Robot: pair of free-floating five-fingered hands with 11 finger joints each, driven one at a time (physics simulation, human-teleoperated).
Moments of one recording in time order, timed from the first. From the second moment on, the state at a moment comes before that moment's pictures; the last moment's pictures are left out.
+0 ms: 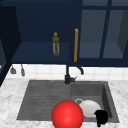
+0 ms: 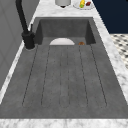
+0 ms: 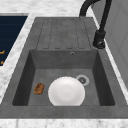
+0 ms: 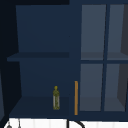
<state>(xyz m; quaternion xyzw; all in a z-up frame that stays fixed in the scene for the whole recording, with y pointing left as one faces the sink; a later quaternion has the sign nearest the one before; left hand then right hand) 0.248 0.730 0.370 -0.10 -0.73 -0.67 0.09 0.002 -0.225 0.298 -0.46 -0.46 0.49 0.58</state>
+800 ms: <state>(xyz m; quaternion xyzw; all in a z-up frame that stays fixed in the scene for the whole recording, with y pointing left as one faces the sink) 0.222 0.664 0.401 -0.10 -0.72 -0.68 0.09 0.002 -0.225 0.298 -0.46 -0.46 0.49 0.58</state>
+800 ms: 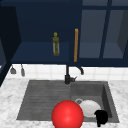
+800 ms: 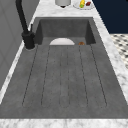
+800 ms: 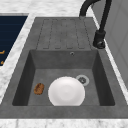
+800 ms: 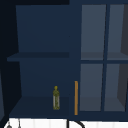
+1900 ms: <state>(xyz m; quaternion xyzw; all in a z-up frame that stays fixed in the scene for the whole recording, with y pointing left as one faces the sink) 0.163 0.625 0.489 -0.09 -0.71 -0.69 0.10 0.002 -0.225 0.298 -0.46 -0.46 0.49 0.58</state>
